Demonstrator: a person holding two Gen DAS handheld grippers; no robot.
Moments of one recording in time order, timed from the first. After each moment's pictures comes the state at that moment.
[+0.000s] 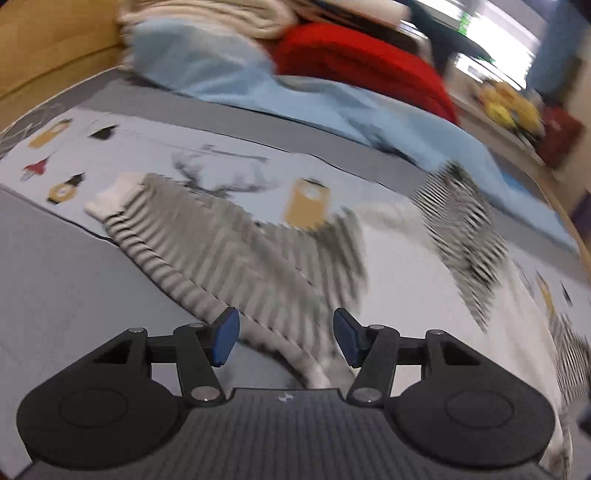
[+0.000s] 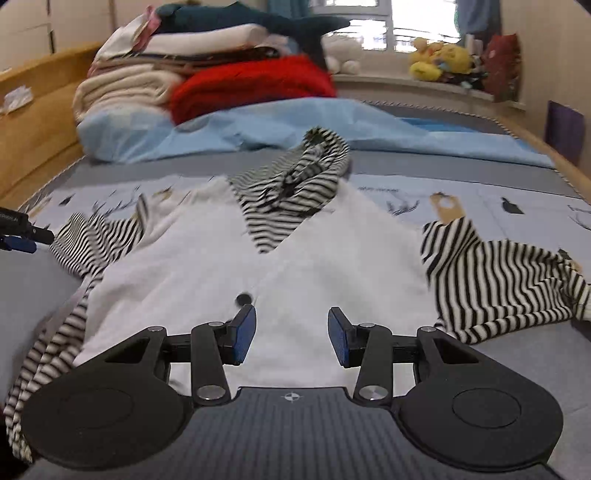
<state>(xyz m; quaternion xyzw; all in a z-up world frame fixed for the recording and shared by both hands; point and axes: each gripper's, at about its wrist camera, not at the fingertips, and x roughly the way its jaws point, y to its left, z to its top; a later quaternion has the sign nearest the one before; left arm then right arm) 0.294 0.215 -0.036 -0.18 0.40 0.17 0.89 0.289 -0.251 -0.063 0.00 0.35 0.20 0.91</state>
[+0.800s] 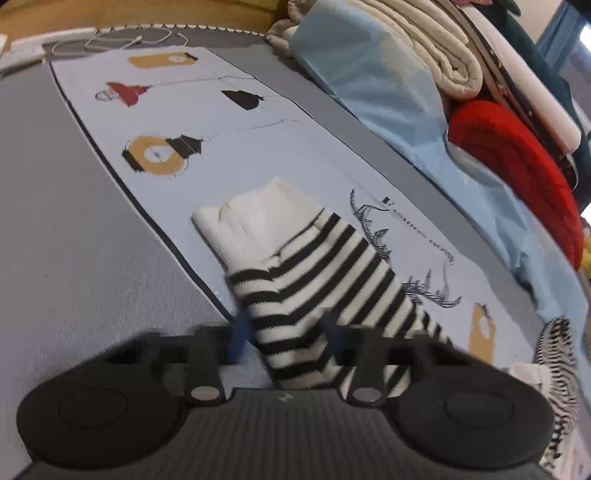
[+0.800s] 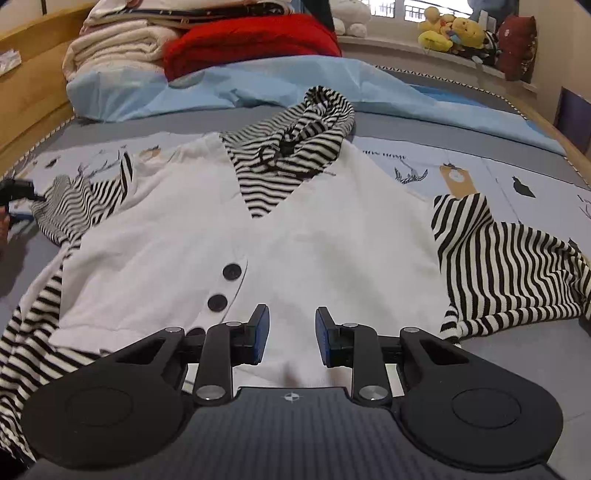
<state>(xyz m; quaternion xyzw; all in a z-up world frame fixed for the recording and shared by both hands) 0.318 0.420 -0.134 -0.32 0.33 0.30 0.84 0.314 -0.227 -0.088 -0.04 0.41 0.20 0.89</state>
